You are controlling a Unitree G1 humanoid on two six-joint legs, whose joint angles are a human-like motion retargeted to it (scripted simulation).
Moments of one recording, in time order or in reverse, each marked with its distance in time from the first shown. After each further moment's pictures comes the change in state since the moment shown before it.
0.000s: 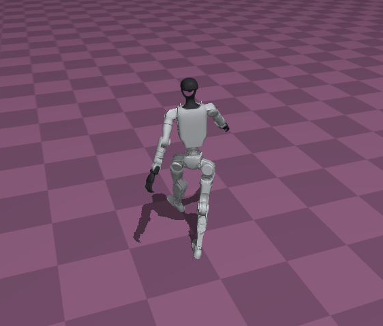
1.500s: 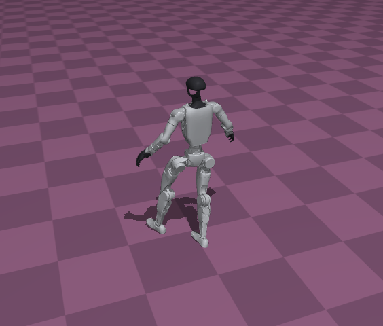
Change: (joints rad) left arm -0.437 0.242 -0.317 -0.460 0.245 -0.075 -0.037; right arm 0.617 -0.046 -0.222 -0.231 0.200 -0.065 0.014; waist -0.407 -0.064 -0.031; left_leg 0.104 -0.045 -0.647 0.192 0.010 -0.055; right_leg -0.106 0.023 -0.201 0.017 0.087 -0.002
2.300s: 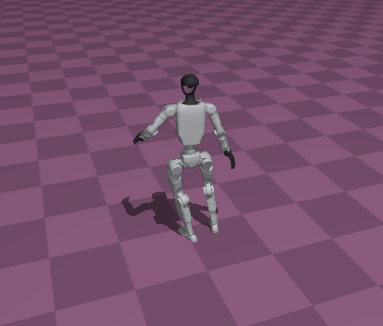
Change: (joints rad) left arm -0.157 0.105 -0.120 -0.277 -0.131 -0.070 0.140; right arm -0.070 0.179 0.004 0.394 0.078 0.091 -0.041; waist -0.081 0.188 0.081; left_leg 0.167 -0.210 0.071 0.078 -0.393 0.135; right_leg -0.437 -0.282 -0.284 0.213 0.060 -0.075
